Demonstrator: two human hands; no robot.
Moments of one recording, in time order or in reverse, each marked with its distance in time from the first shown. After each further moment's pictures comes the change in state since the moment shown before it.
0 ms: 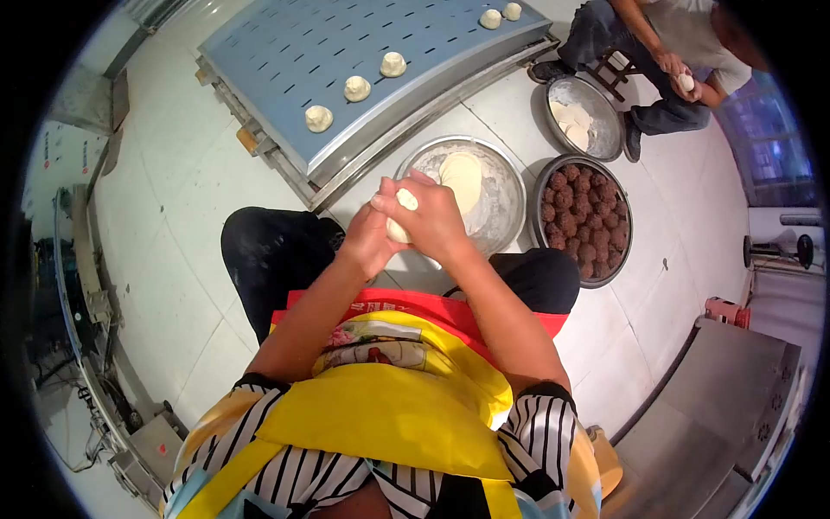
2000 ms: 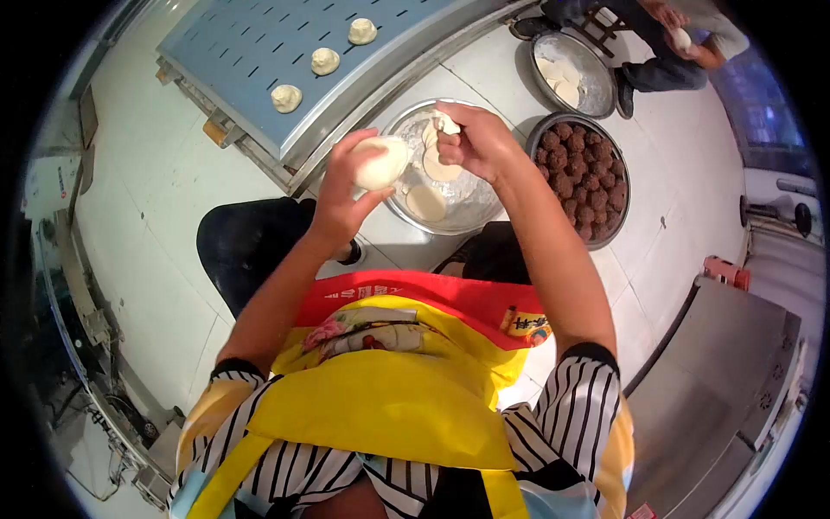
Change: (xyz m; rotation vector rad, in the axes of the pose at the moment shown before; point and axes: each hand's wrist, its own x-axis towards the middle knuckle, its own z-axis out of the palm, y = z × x) left_hand 0.021 0.017 -0.032 1.112 -0.119 0.953; right_hand 0.048 0.075 -0.069 0.823 -0.123 0.626
